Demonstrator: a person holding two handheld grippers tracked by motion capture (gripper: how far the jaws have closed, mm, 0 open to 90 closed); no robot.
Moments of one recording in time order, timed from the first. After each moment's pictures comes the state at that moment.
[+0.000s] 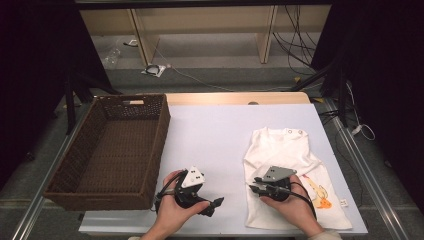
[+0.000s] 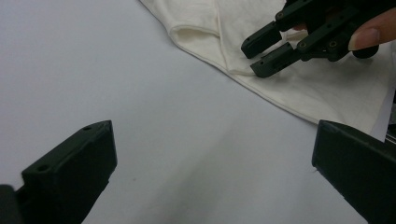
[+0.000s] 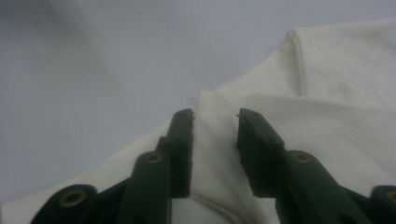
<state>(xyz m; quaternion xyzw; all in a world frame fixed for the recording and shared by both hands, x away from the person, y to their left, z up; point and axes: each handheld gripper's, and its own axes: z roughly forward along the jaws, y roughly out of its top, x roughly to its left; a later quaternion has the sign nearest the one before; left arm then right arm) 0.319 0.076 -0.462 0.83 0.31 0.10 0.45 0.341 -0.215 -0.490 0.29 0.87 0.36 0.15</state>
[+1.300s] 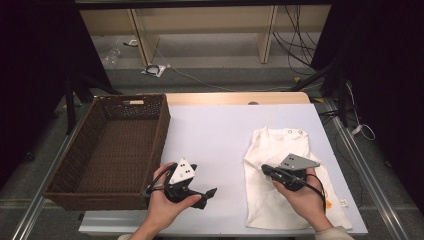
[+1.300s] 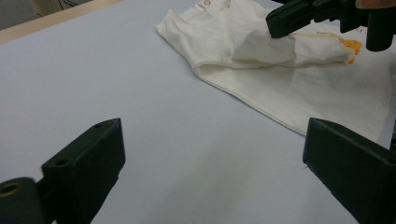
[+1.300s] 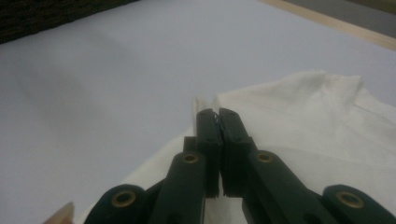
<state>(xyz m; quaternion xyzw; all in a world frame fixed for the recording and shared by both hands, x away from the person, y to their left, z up) 0.321 0.098 -0.431 0.81 0.30 0.15 0.47 0.345 -0.240 -0.448 0.34 0.81 0.43 0.20</state>
